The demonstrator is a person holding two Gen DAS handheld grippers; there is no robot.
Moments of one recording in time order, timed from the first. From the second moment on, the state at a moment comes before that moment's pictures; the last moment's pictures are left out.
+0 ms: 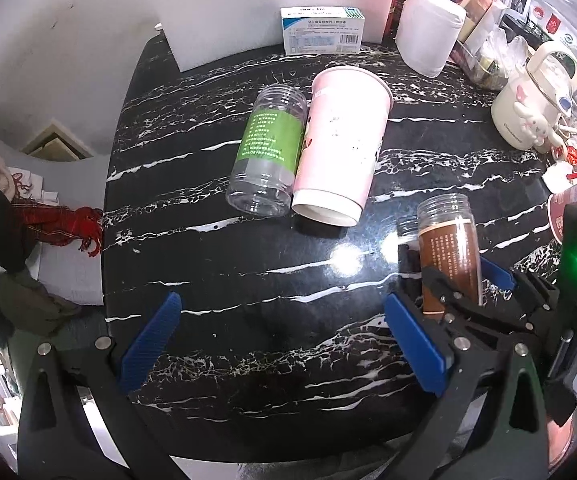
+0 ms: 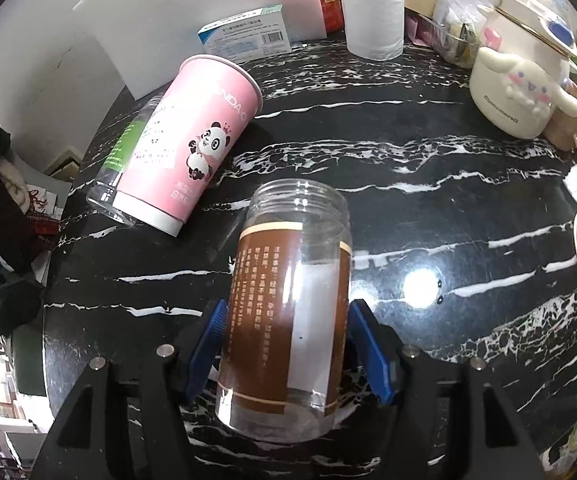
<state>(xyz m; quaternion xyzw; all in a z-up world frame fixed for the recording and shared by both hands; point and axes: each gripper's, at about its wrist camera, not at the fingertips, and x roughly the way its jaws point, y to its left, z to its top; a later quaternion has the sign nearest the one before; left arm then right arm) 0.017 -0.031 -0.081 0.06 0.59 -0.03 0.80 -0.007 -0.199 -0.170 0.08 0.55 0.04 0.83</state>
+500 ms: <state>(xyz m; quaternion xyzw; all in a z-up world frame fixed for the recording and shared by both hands) 0.021 -0.066 -0.064 0.05 0.58 -0.04 0.81 -0.021 -0.240 -0.124 0.08 0.54 0.05 0.83</state>
